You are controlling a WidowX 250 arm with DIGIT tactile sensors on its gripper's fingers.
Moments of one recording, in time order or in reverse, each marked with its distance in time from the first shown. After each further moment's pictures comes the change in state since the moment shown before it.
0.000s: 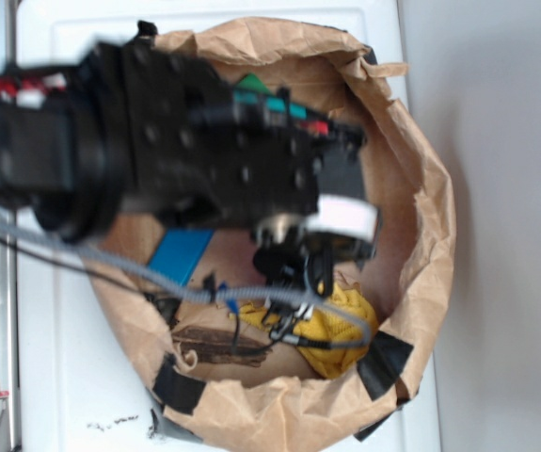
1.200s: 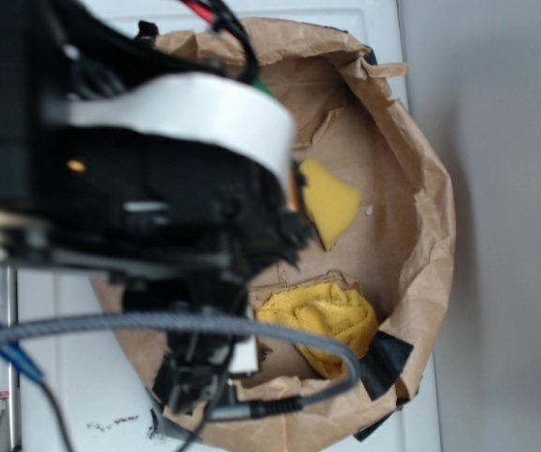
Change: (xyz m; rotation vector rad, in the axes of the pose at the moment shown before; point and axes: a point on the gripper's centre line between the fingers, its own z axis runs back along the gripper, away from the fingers) arm -0.004 -0.018 0.133 -0.041 0.004 0.302
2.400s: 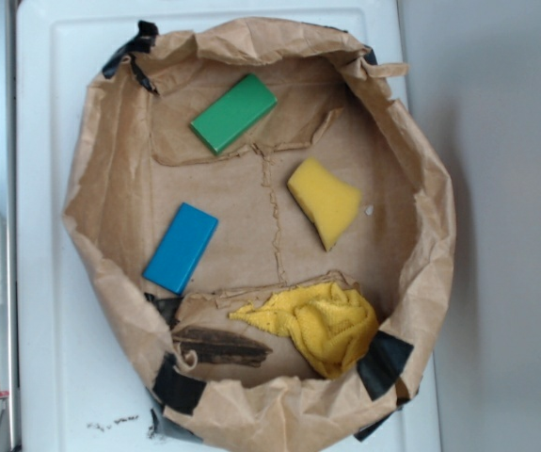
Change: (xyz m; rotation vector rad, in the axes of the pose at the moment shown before) arm -0.102 -0.004 0.093 0.063 0.005 0.050
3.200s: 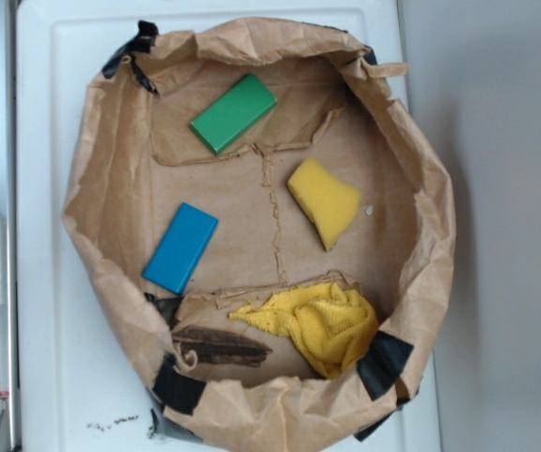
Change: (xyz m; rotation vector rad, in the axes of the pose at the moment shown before) arm -0.014 -0.008 0.003 0.002 0.142 -0.029
